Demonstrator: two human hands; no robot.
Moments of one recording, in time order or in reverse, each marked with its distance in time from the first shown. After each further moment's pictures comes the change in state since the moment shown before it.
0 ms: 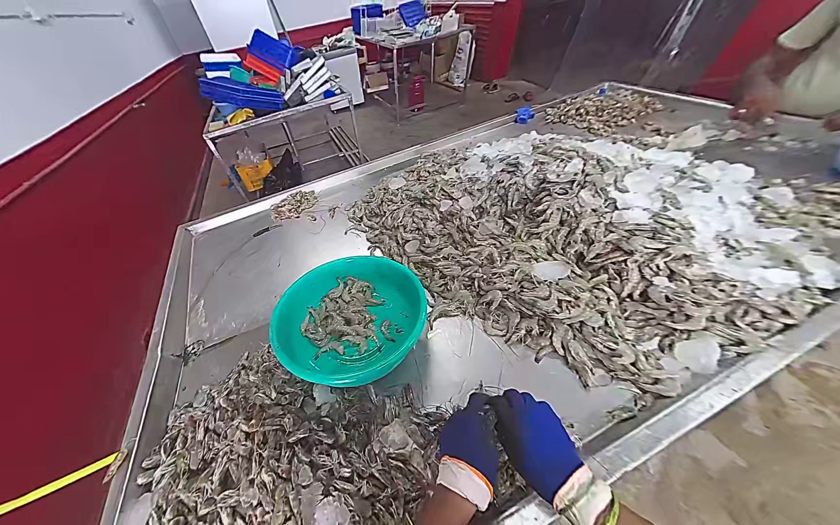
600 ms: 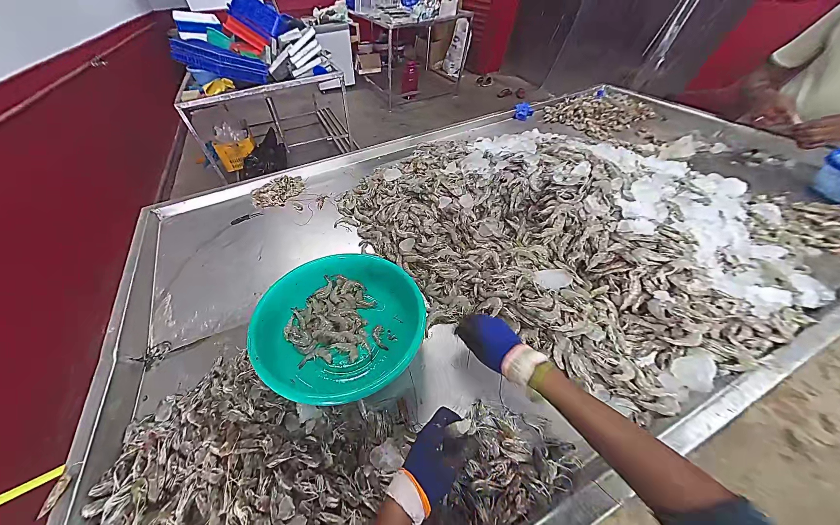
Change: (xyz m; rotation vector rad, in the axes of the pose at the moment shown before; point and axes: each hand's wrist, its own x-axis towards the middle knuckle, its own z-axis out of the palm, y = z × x) left_hand 0.017 -0.070 -0.025 -0.576 -0.032 0.332; right_hand 0.170 0.020 -0.055 0.033 -0.158 -0.157
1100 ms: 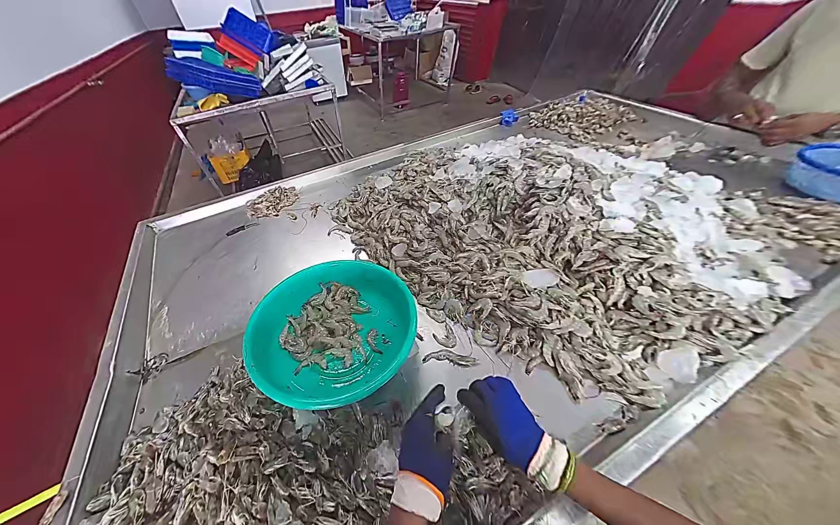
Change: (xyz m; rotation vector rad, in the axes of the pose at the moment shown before) left_hand 0.001 0.021 0.012 0.188 0.290 -0.008; right_hand -0.100 -0.010 0.091 -0.017 0.489 -0.305
